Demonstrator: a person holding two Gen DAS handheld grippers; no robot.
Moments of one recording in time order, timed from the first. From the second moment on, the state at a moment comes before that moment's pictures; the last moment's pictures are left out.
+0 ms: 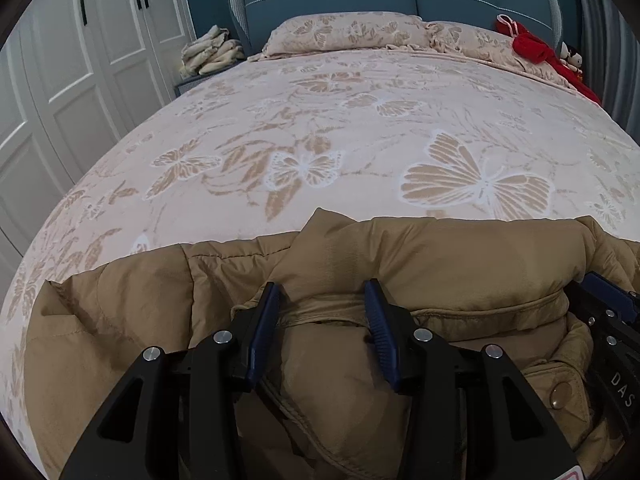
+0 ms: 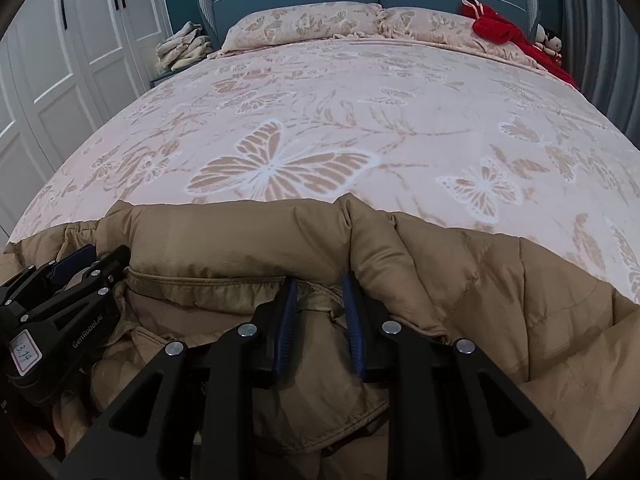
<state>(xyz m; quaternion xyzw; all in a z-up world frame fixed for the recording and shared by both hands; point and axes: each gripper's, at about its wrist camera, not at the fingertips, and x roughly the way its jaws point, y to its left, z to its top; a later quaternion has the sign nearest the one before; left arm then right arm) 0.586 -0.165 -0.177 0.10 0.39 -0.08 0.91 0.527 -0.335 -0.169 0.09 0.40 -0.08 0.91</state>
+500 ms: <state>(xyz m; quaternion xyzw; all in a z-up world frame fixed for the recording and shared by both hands) 0.583 -0.169 -0.180 0.11 0.37 -0.07 0.92 0.526 -0.332 -0.171 0.09 0.39 -0.08 0.91</state>
